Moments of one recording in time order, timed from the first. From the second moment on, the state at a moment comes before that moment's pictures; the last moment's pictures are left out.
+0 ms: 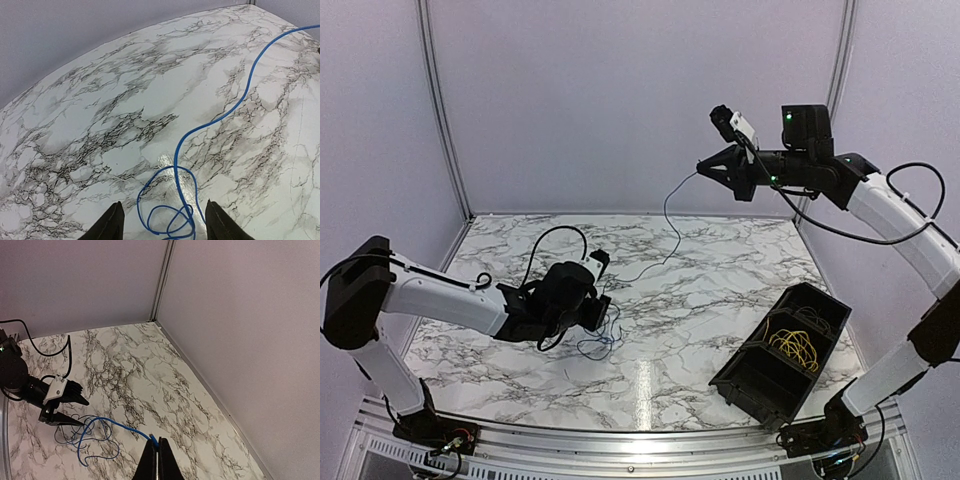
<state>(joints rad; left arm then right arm) -1.00 1.66 0.87 0.16 -0.49 -0.20 0.49 1.46 1.59 -0.47 -0.55 -0.39</state>
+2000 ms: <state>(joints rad) -1.18 1.88 1.26 0.45 0.07 -0.26 0.46 0.96 0.84 -1.20 -0.42 -0.99</state>
